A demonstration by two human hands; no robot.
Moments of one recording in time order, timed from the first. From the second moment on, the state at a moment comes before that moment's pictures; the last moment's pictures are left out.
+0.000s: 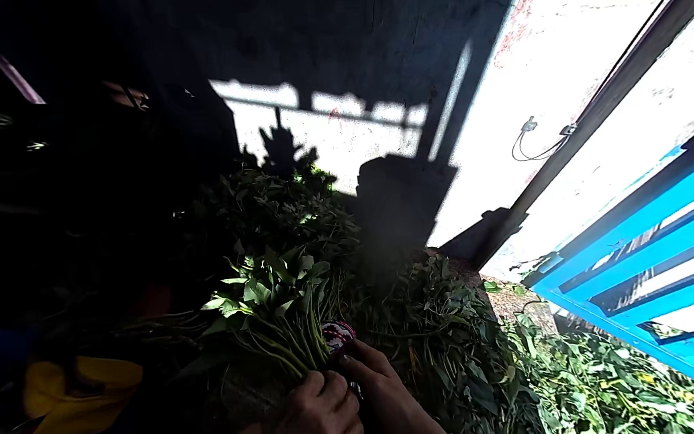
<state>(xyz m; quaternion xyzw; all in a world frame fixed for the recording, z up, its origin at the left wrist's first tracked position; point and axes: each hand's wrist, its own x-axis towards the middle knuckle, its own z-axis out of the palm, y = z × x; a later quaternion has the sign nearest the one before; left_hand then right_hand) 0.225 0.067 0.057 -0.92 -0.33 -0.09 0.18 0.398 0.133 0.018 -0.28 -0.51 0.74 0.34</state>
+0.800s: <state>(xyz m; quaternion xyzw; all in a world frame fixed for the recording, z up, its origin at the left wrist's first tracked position) 0.227 0.095 0.066 -0.68 -0.64 -0.12 -0.35 0.394 0.080 0.021 -0.48 -0.78 0.22 0.32</state>
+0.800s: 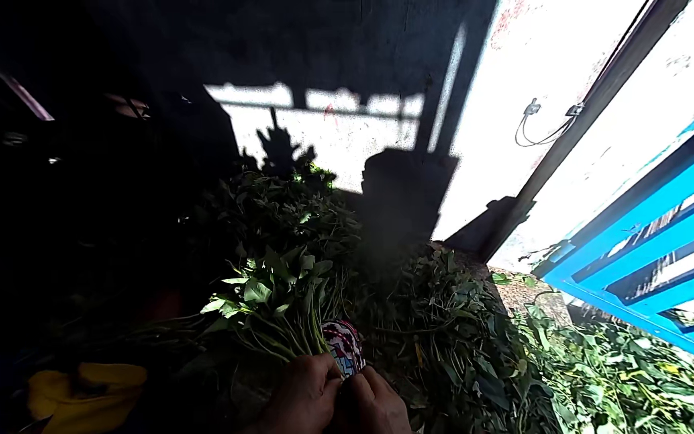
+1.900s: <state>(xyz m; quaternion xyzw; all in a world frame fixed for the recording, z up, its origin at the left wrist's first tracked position) 0.231 0.061 0.051 -0.78 -0.54 -0.25 -0.20 0.420 0.097 0.000 -0.33 -0.69 0.52 0.39</state>
